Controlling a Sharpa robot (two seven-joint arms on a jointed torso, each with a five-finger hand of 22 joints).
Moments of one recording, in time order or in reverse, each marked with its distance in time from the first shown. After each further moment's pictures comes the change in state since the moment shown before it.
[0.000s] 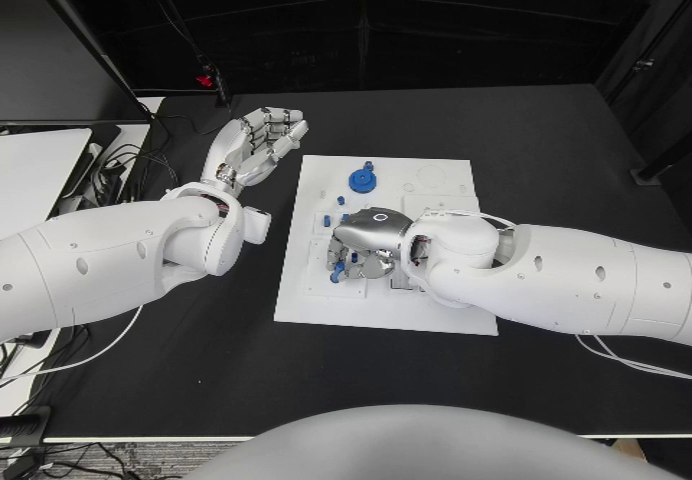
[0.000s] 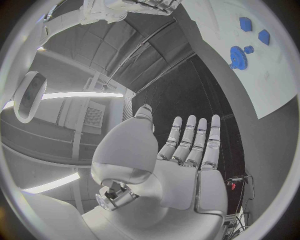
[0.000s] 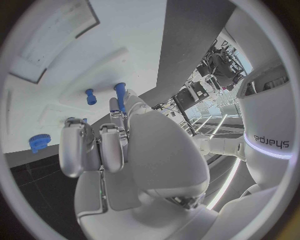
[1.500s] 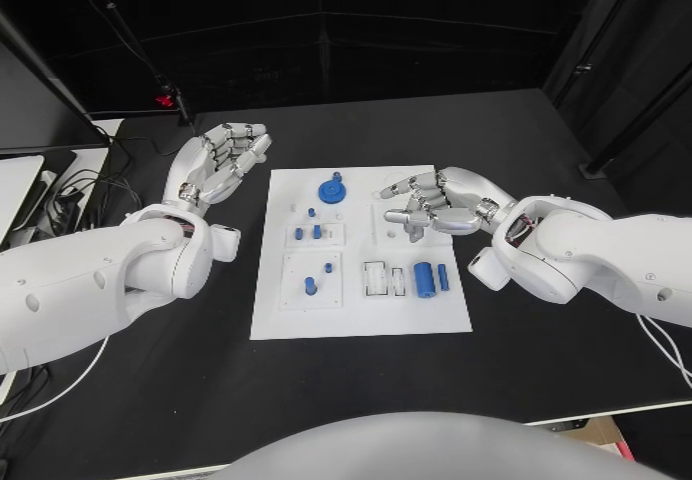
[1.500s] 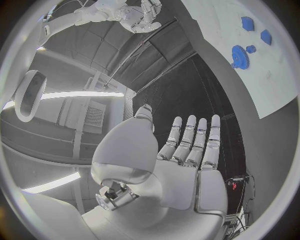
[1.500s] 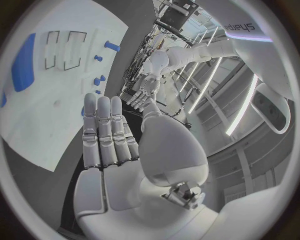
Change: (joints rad) left arm 0.000 0.004 0.000 -0.006 0.005 -0.002 0.000; left_hand 0.000 0.000 0.000 0.000 0.005 0.000 0.000 0.000 -0.001 0.000 0.000 0.000 0.000 0.000 0.000 0.000 -0.003 0.000 0.000 0.000 0.000 0.000; right arm 0.045 -0.486 -0.003 0.232 0.921 -0.240 0.196; right_hand -0.349 0.103 -0.368 0.018 0.096 -0.522 -0.057 0.140 0.024 -0.266 -0.009 0.756 0.468 -0.543 0.039 -0.478 -0.674 0.133 -0.531 0.041 -0.940 -0.302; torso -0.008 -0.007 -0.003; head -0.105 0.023
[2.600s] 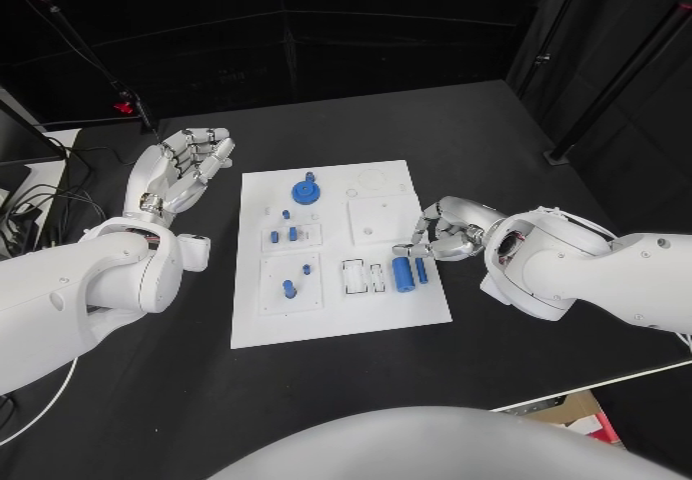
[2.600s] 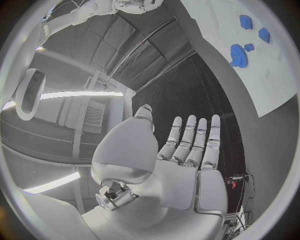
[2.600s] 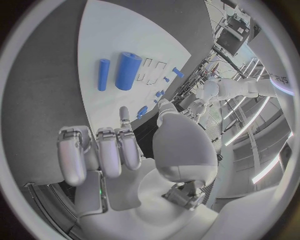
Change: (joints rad) left arm -0.001 -0.002 0.000 -0.005 0.005 -0.001 0.000; left_hand 0.000 0.000 -0.003 0.003 0.000 0.000 0.000 0.000 0.000 0.000 0.000 0.004 0.000 0.000 0.000 0.004 -0.002 0.000 0.000 0.000 0.000 -0.001; right arm -0.014 -0.092 -0.068 0.114 -0.500 -0.078 -0.590; right_hand -0.213 -0.145 0.049 0.035 0.202 0.088 0.086 0.465 0.114 0.524 0.034 0.747 0.779 0.542 0.012 0.600 0.691 -0.165 0.532 0.013 1.112 0.303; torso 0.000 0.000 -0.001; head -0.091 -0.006
